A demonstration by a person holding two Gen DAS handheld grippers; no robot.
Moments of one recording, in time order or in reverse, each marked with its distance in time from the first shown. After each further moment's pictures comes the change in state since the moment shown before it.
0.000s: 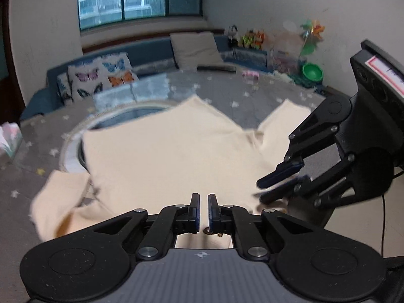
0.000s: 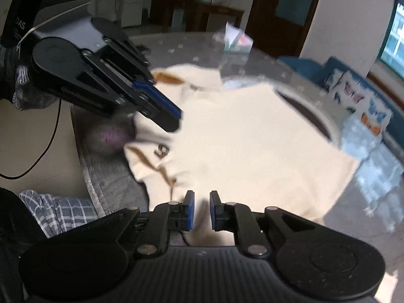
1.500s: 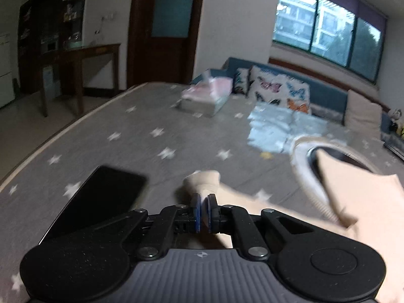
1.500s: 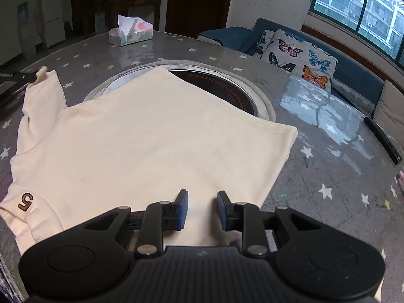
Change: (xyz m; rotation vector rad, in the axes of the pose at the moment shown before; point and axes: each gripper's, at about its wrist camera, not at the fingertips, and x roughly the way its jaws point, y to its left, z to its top) left arm -0.060 0.197 -0.085 -0.640 -0.139 0.607; right arm 0.046 -0.115 0.013 0.305 0.046 -0.214
